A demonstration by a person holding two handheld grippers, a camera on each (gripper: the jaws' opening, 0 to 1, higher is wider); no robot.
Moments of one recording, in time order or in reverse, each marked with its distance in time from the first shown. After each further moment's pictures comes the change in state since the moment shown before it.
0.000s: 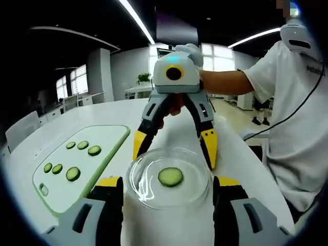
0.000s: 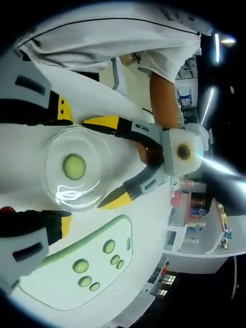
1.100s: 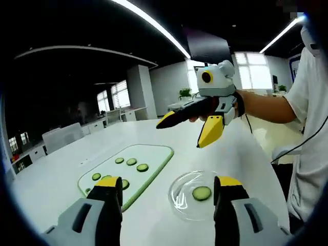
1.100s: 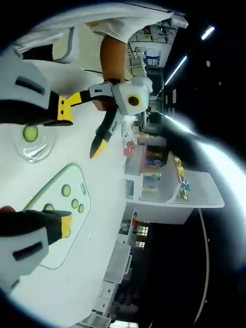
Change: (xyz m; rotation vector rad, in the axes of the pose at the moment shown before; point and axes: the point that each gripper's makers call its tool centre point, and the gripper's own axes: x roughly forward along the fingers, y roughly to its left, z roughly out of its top) left arm -0.046 0.035 0.043 0.002 -0.129 0.404; right arm -0.075 -0.054 0.083 0.144 -0.420 -0.467
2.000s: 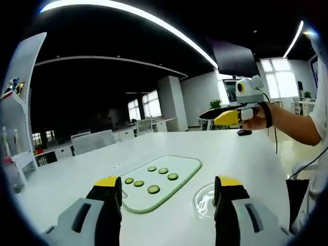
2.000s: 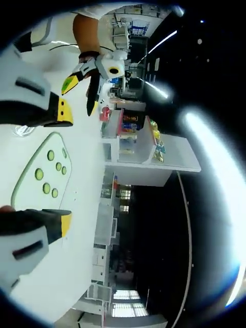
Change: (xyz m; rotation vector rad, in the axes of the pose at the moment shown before) left arm -0.045 0.033 0.024 -0.050 -0.097 0.270; right arm -0.057 -0.054 0.035 0.012 -0.131 -0.280
